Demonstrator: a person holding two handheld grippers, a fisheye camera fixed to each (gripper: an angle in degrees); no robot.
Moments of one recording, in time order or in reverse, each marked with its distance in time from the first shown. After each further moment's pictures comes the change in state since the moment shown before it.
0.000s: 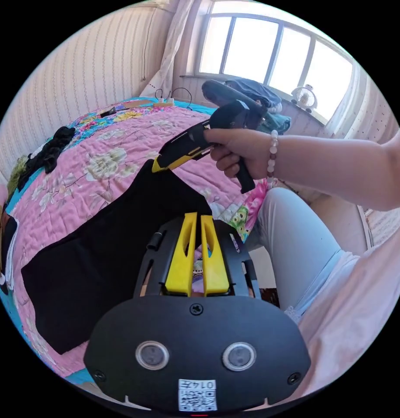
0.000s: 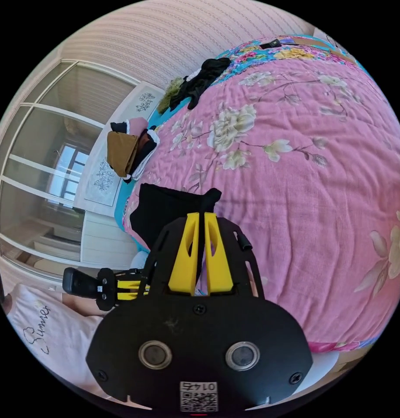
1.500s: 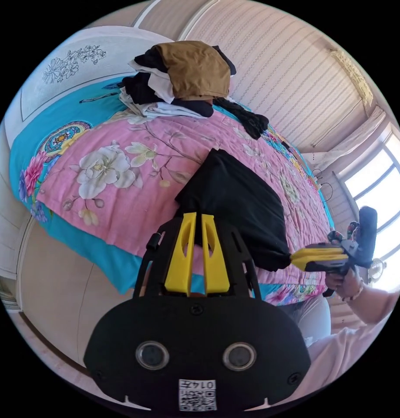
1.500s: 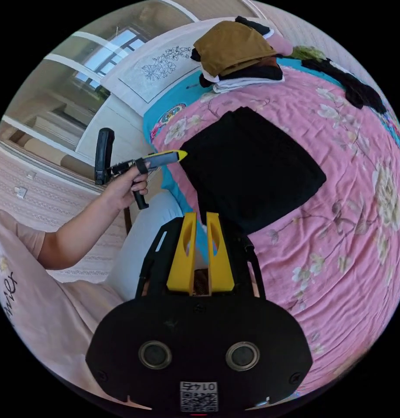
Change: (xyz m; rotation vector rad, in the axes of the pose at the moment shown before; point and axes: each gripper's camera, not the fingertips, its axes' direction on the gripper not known) left arm -0.265 0.209 -0.268 0.149 -0.379 -0.971; right arm -0.304 -0.045 0.235 -0.405 0.068 -0.623
